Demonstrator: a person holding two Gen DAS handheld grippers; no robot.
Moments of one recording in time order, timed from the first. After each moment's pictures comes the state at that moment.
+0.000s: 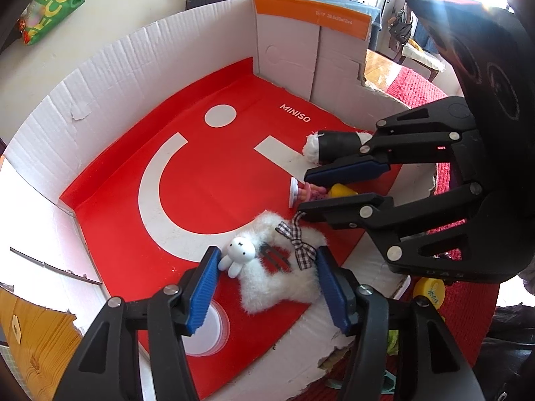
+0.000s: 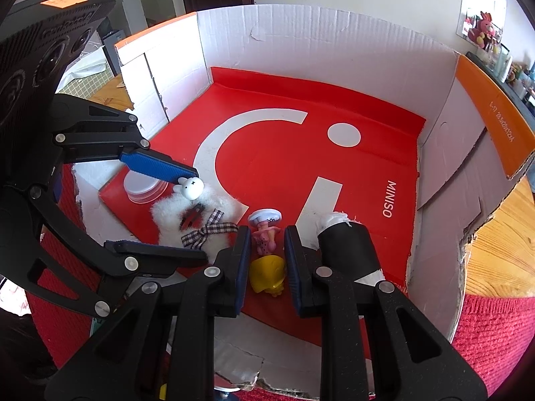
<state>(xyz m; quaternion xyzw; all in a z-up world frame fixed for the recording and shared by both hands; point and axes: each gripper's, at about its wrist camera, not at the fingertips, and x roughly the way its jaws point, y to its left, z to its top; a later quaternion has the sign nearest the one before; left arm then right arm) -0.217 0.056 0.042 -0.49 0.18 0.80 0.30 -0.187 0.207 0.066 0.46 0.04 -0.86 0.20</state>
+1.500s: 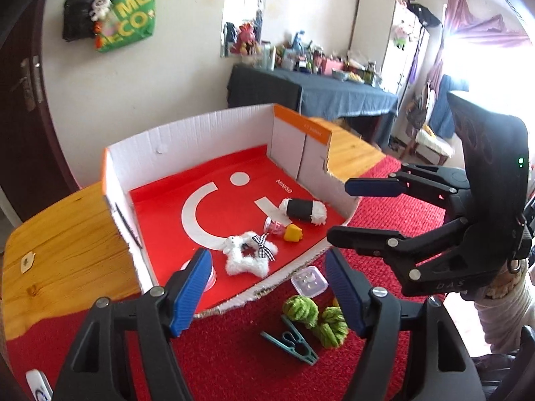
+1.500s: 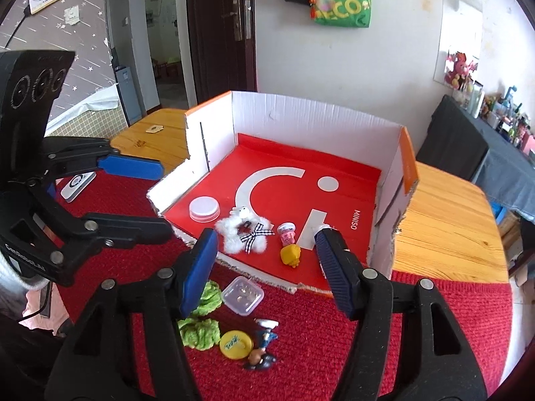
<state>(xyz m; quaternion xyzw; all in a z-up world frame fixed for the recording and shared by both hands) -0.119 0.014 0.127 -0.37 0.05 0.89 0.26 -0.100 0.214 0.145 0.35 0.04 -0.92 0.18</state>
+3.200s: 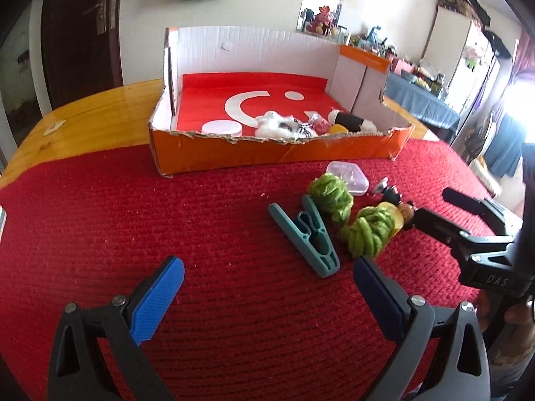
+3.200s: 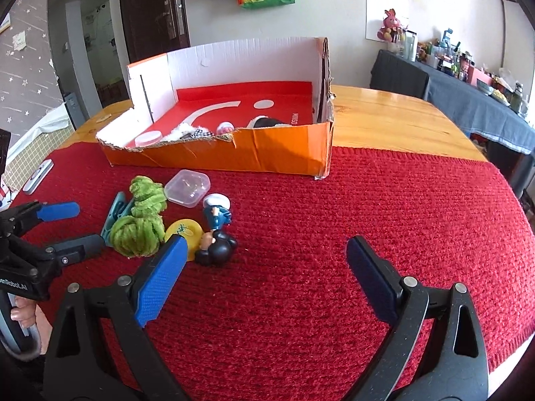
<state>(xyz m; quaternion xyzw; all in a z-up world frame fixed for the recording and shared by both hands) -0.058 0.014 0.021 -0.42 -0.02 0.90 0.11 -0.033 0.252 0.055 0.37 -0.03 -0.93 0.06</state>
